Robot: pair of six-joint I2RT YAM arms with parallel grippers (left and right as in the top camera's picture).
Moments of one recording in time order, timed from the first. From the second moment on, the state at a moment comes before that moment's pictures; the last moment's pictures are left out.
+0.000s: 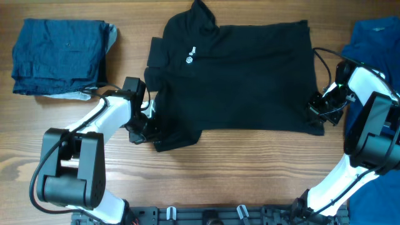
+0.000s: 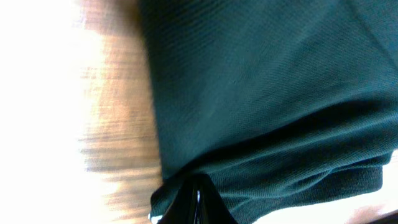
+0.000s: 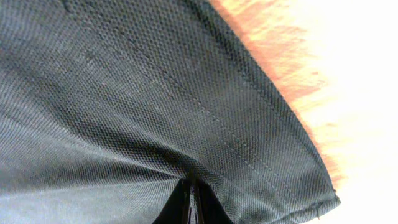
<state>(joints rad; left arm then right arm) -0.15 1.75 0.90 -0.82 0.35 -0.31 -0.35 2.04 1.30 -1.09 -0.14 0.32</state>
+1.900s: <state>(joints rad) -0.20 2.61 2.11 -0.25 0.31 -0.34 -0.12 2.15 1.54 -0.13 -0.06 0.15</state>
